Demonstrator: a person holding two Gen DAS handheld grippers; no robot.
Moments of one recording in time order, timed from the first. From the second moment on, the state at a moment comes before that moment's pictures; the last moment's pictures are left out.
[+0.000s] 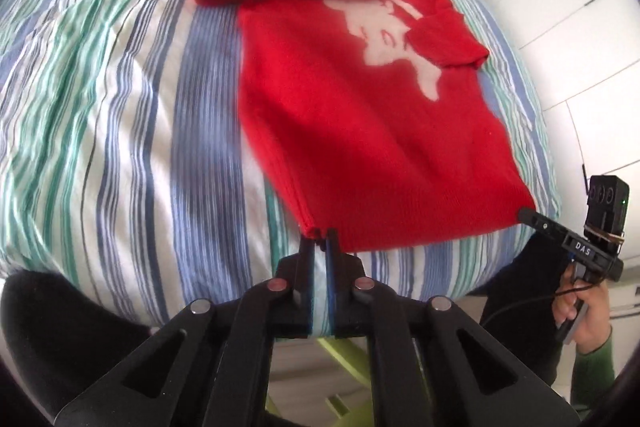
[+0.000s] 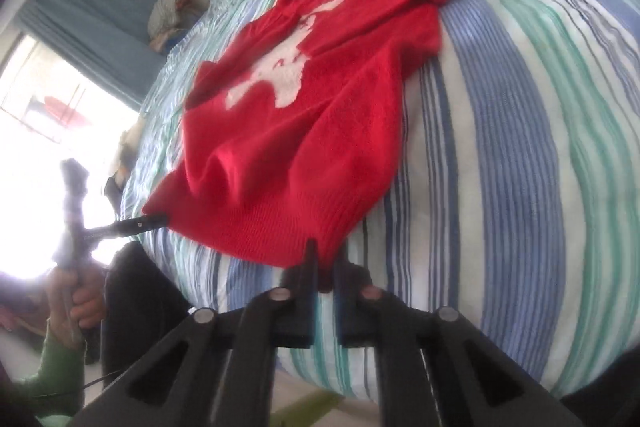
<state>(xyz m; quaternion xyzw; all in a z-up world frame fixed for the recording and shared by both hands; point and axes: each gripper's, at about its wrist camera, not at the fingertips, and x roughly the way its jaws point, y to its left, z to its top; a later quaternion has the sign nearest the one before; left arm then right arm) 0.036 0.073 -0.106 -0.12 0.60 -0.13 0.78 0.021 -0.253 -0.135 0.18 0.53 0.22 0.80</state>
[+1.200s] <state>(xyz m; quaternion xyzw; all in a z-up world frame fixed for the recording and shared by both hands) 0.029 0.069 -0.180 -0.09 0.66 -0.05 0.75 0.016 -0.260 -0.188 0.11 0.63 0.14 0.76</state>
